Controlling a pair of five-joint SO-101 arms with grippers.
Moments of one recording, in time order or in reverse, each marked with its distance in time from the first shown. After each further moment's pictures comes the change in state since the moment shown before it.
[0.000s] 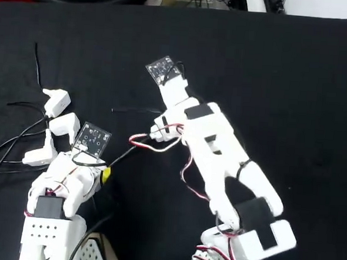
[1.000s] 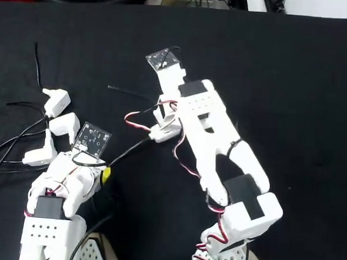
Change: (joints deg) left arm 0.0 0.0 0.0 0.0 0.0; right arm 0.1 9.5 -18.8 19.3 -3.5
